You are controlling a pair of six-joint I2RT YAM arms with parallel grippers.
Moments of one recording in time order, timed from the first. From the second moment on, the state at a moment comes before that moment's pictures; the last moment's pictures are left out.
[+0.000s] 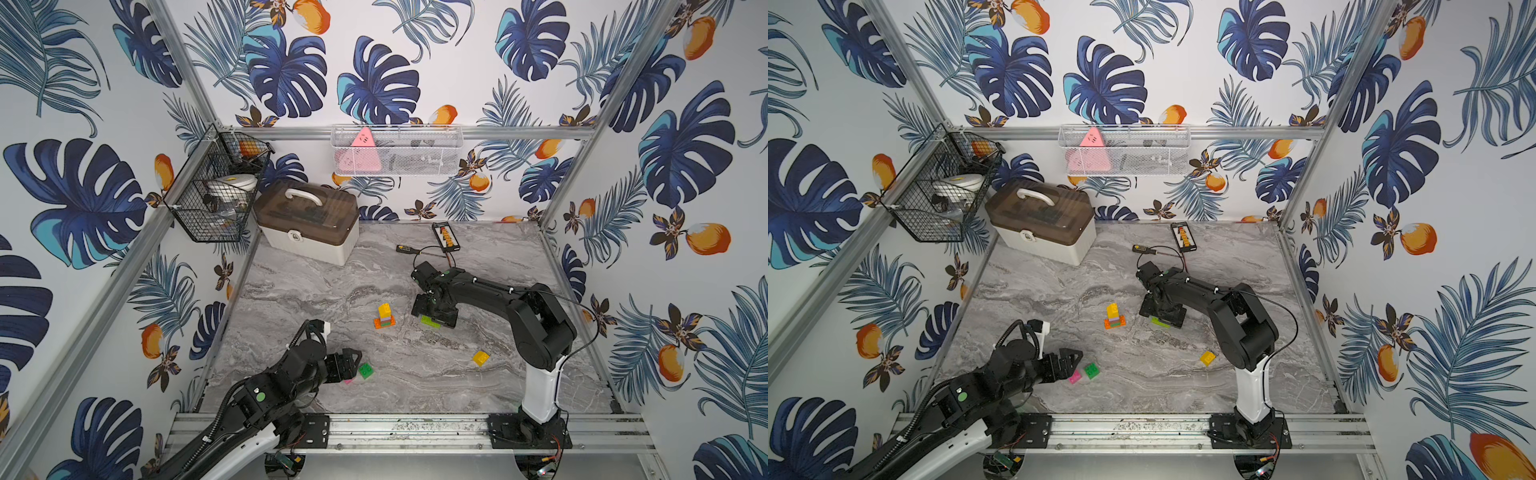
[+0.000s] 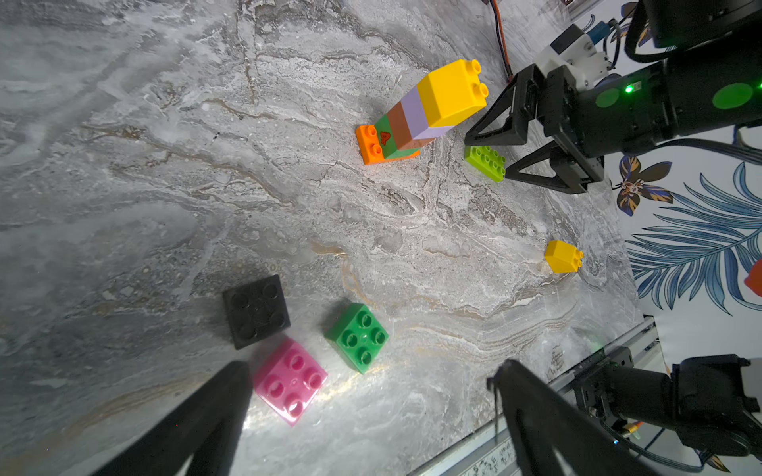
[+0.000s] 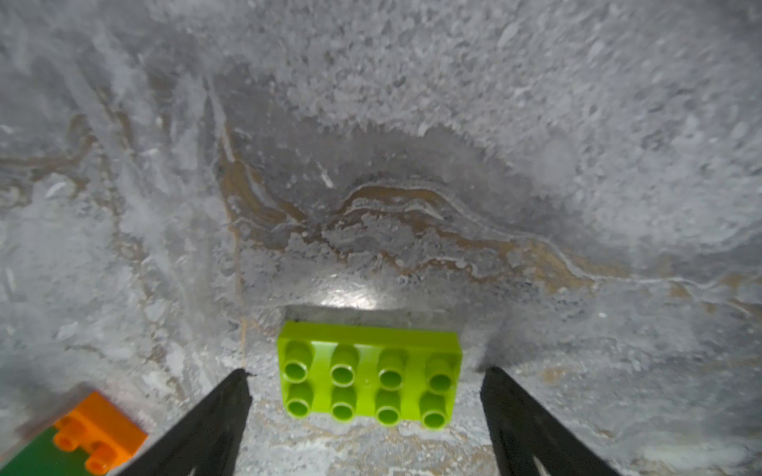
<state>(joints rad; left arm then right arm) -0.70 0.39 0.39 -0.69 -0.05 -0.84 0.66 1.96 1.34 -0.83 0.10 0.97</state>
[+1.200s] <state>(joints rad) -0.70 0.38 0.38 -0.68 -0.04 -0.84 0.75 1.78 1.18 -0.80 0.07 0.76</state>
